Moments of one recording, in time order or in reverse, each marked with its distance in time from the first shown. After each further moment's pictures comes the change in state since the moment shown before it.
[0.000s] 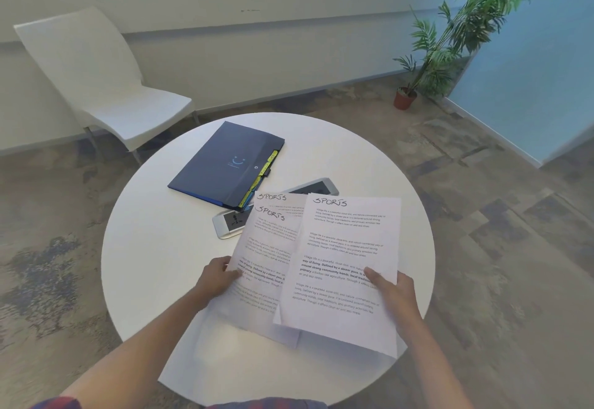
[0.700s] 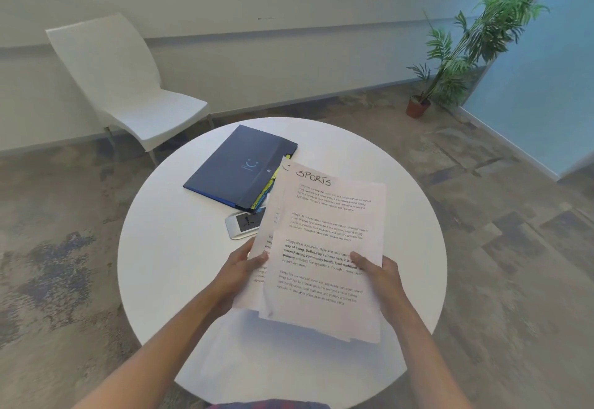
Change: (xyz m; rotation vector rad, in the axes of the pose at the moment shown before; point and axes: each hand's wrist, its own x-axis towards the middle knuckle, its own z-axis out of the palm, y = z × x) left_hand -0.086 0.069 -0.009 -0.630 -0.255 0.182; right_hand -0.005 -0.039 0.052 0.064 -0.171 0.046
